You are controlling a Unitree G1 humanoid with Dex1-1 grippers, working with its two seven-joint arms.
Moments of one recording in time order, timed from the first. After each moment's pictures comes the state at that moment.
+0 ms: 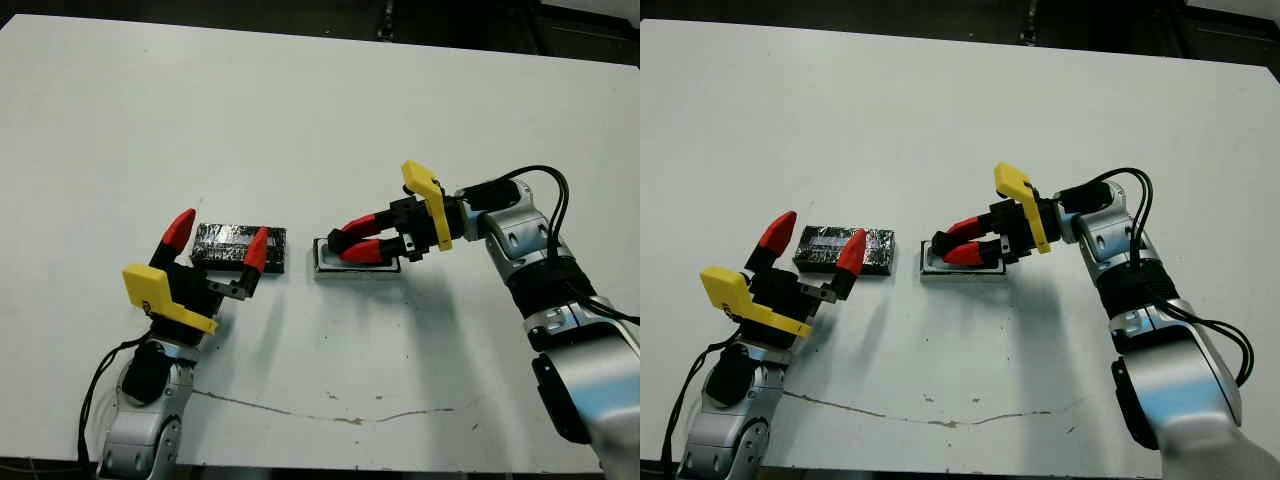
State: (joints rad) left arm 0.11 0.13 -0.03 -0.24 -0.24 -0.14 -0.26; right arm -0.85 -0.41 0.28 0.68 0.12 0.09 1.47
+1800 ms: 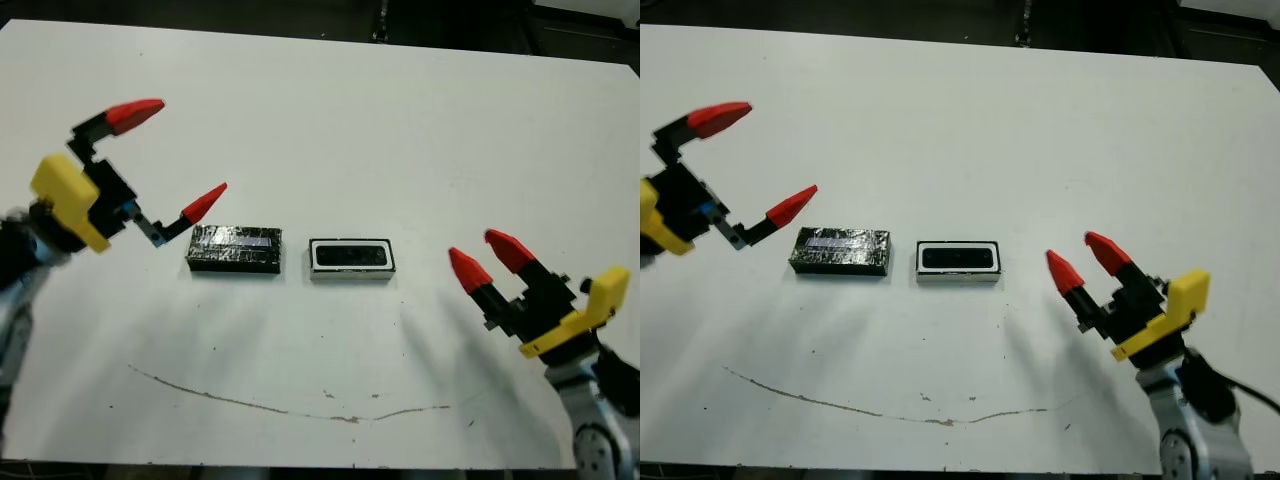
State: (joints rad) left arm -0.36 0.81 0.08 -0.12 -0.28 -0.01 -0.87; right arm 0.17 -0.25 -0.23 -0.27 0.43 0.05 0.59
